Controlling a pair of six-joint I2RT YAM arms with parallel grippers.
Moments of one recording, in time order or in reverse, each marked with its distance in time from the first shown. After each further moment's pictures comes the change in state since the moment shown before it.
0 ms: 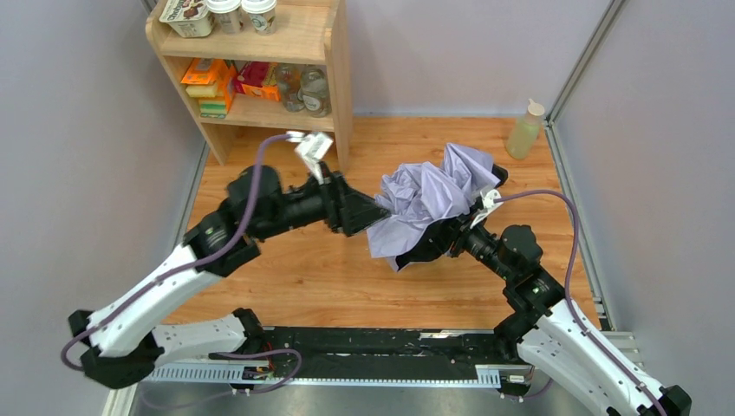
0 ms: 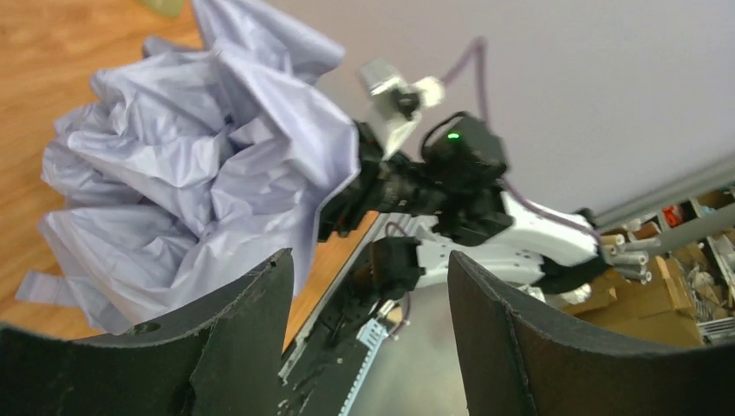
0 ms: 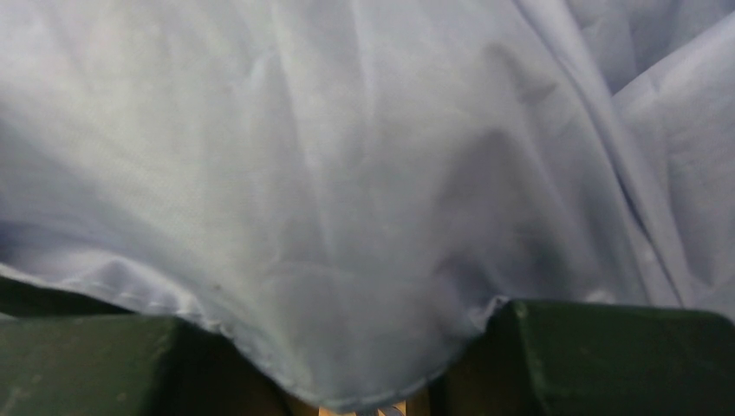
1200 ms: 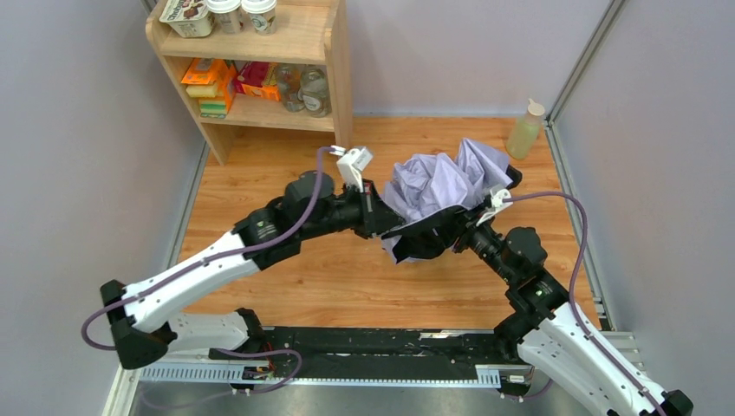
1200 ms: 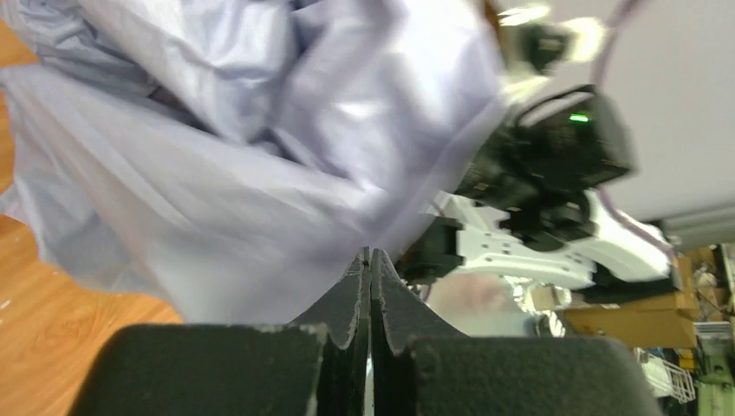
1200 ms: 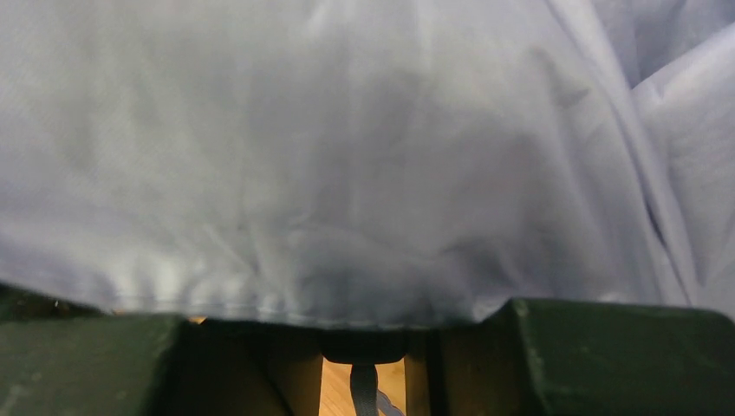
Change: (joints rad) left arm -0.066 0.264 -0.047 0.033 -0.087 -0.087; right arm 0.000 -0.019 0.008 -0.006 0.100 -0.007
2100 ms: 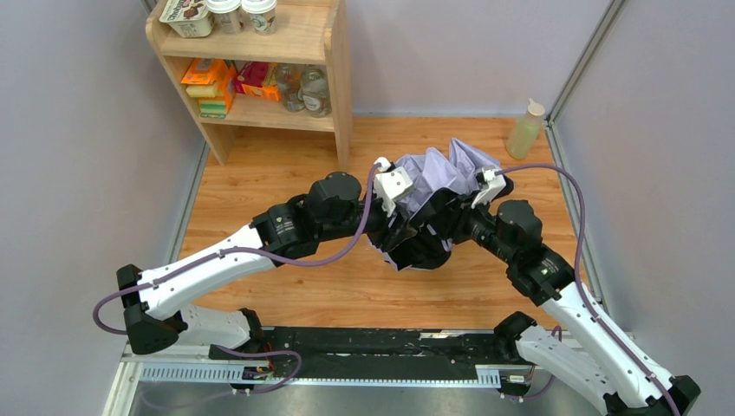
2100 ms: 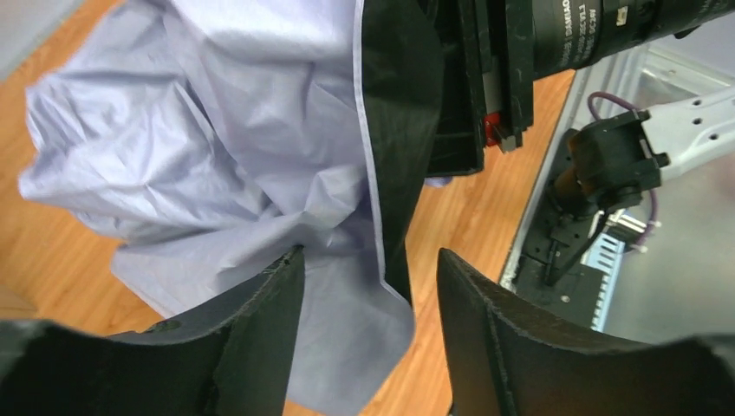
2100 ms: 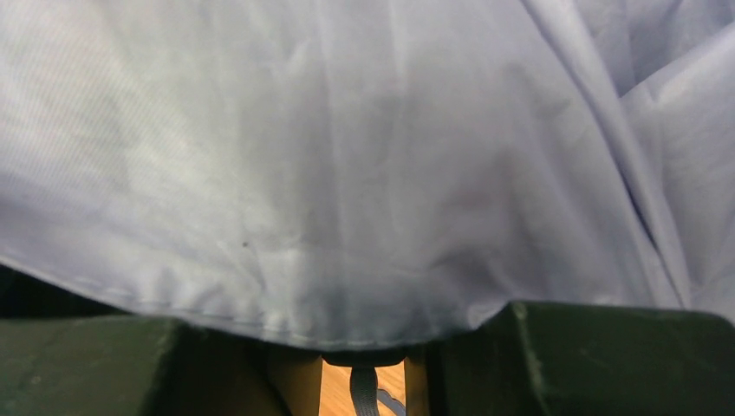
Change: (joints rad) left arm -0.088 0.041 0.081 -0.079 -0.052 0.683; right arm 0.000 0.159 0.263 -0.295 -0.023 0.141
